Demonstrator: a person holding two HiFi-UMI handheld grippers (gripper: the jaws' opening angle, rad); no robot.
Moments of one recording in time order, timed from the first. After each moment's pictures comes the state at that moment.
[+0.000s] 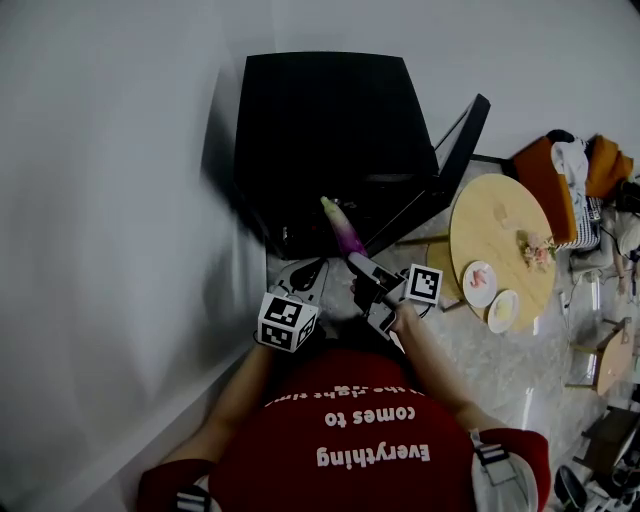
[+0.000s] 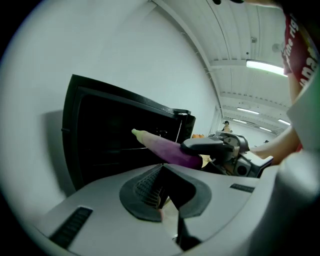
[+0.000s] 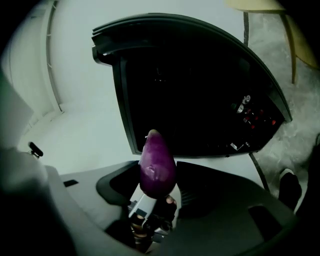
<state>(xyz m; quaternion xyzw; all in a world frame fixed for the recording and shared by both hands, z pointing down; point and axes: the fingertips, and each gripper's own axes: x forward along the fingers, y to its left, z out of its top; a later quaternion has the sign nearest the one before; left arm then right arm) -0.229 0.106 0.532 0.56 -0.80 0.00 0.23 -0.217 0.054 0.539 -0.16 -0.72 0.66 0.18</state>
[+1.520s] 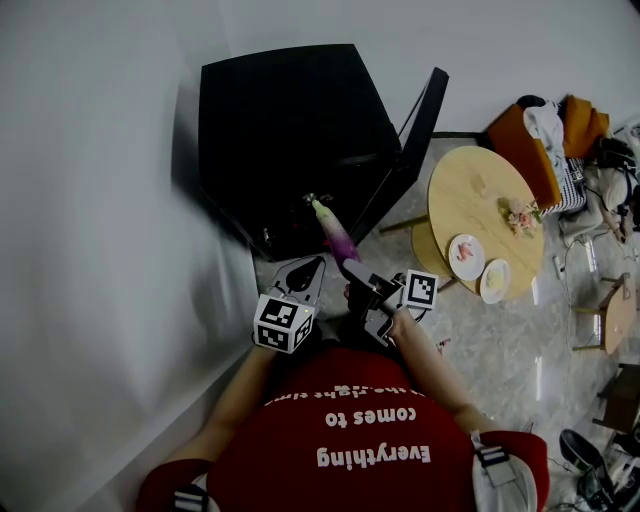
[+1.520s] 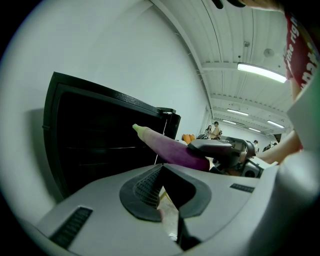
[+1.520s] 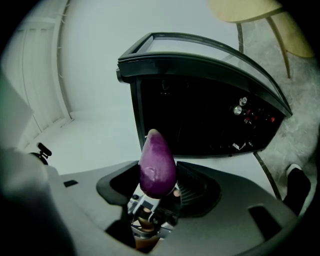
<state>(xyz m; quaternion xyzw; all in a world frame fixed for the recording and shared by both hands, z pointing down) -0.189 0.084 0.527 0.60 -0.77 0.00 0.23 -0.163 0.050 0.526 -0.15 -0.71 0.68 0.11</state>
